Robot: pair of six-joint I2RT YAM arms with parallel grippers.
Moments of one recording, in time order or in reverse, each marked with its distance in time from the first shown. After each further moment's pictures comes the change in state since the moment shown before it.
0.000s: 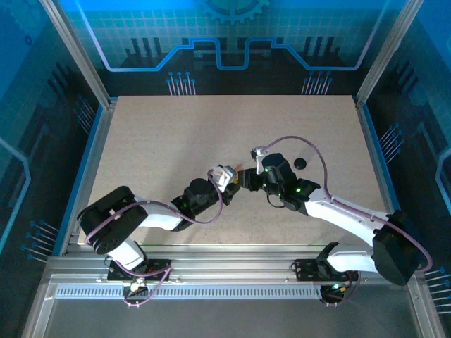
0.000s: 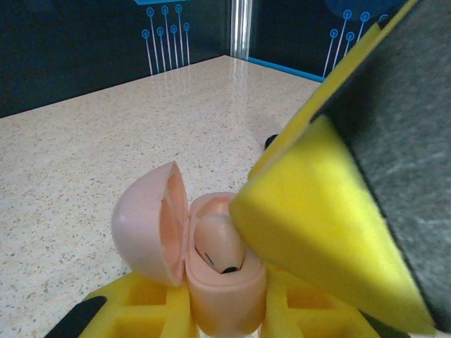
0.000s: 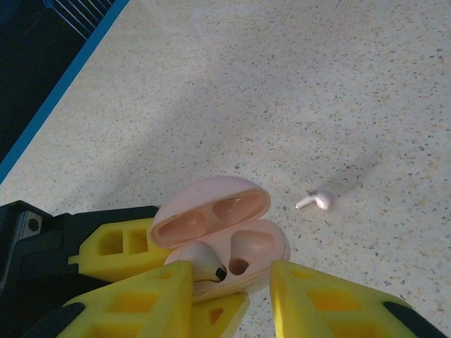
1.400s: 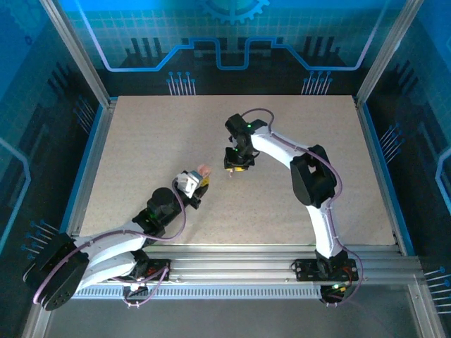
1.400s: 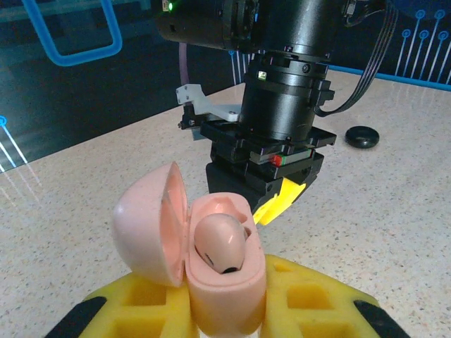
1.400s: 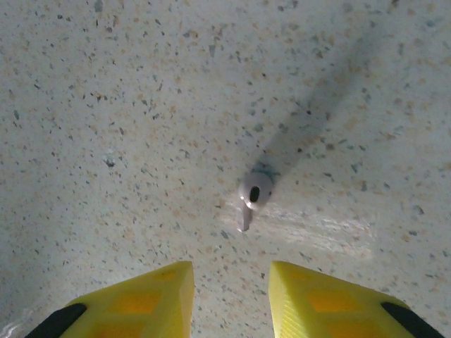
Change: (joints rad) left arm 0.159 -0.562 -0.267 -0.265 -0.025 0.131; right arm -0.129 0.941 1.065 -0.922 -0.190 0.060
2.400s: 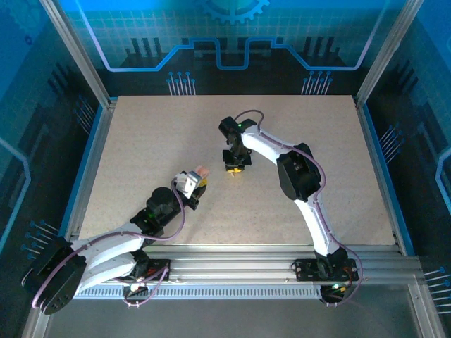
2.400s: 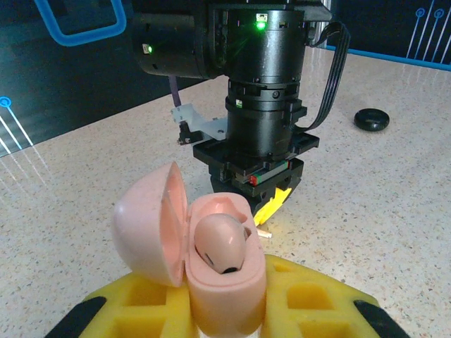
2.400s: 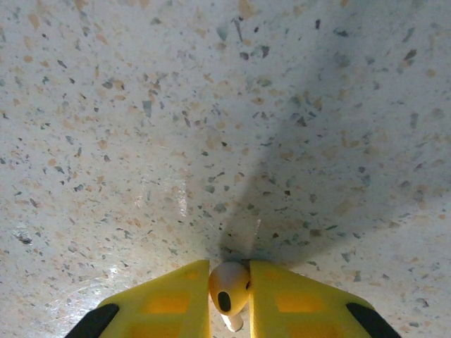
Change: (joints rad) left arm 0.018 -0.033 0.000 -0.075 0.001 0.000; right arm 0.009 0.185 0.190 -0.116 0.085 -0.020
